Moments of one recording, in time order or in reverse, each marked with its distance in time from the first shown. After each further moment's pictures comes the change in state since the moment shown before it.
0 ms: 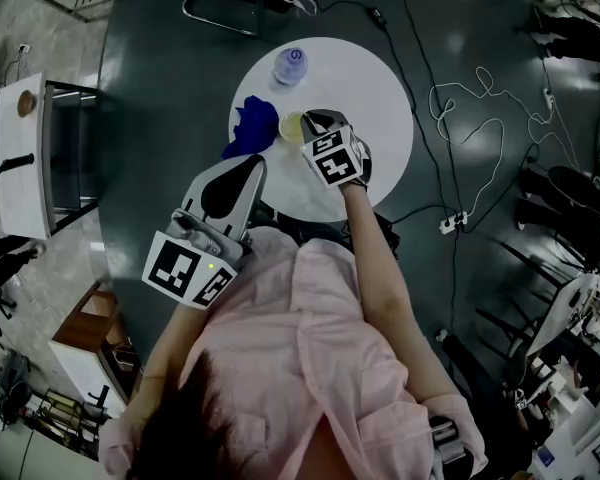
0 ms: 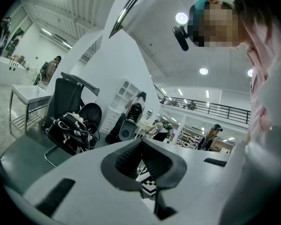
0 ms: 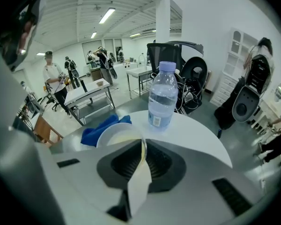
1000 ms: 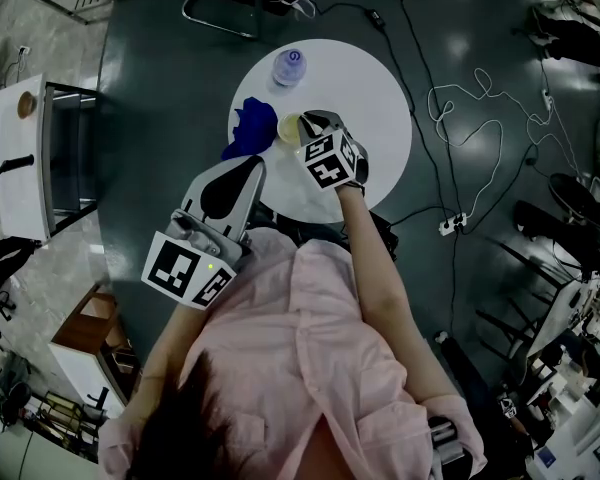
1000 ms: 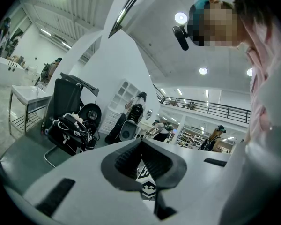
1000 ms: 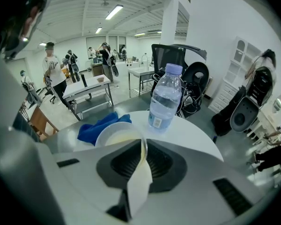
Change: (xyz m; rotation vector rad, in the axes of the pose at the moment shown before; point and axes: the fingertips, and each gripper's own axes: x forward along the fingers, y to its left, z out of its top) left arm 0.000 -0.002 0.002 0.007 0.000 -0.003; right arm 0.002 0.003 0.002 -0.068 -0.004 -0.038
